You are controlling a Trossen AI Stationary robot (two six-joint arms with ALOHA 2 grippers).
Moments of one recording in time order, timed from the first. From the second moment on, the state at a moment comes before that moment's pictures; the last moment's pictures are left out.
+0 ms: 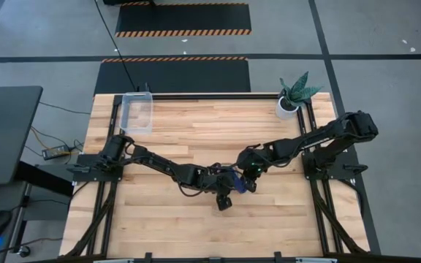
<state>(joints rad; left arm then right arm) -0.25 2.08 1.40 -0.09 -0.24 -0.46 0.11 1.50 0.75 -0.22 -0.20 0.58</state>
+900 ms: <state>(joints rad) -0.26 2.01 1.69 -0.70 -0.19 -0.40 0.06 1.49 0.75 -0.34 -0.11 0.56</state>
